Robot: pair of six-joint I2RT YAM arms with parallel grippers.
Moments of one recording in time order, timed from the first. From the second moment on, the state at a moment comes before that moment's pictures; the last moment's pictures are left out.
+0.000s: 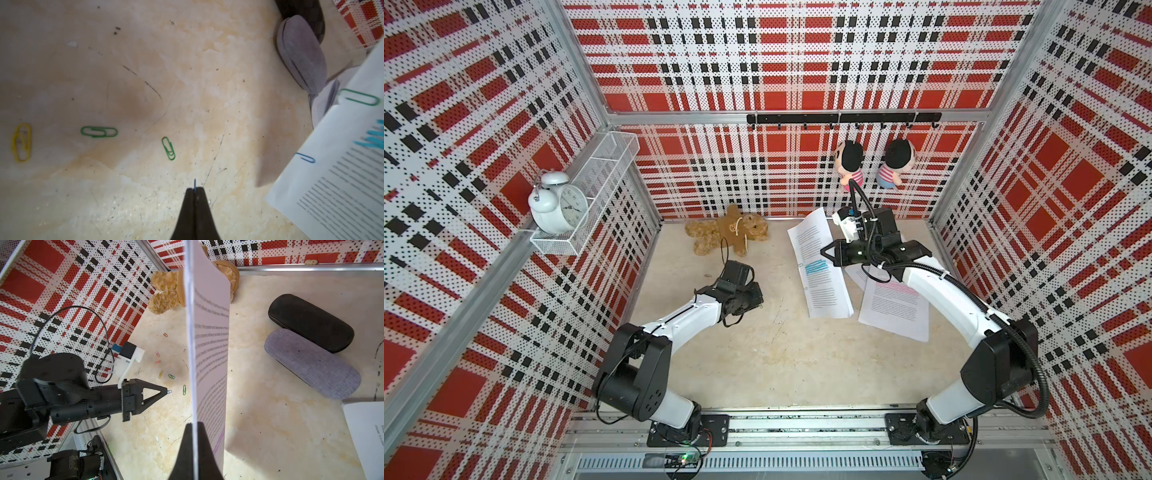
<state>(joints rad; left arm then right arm) -0.39 1.50 0.85 -0.28 0.11 -0.75 0.42 1.56 1.43 -0.50 -0.45 0.26</state>
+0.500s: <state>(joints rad) -0.32 1.52 0.76 -0.30 -0.01 -0.84 0.51 1.55 1.49 -0.61 -0.31 0.24</state>
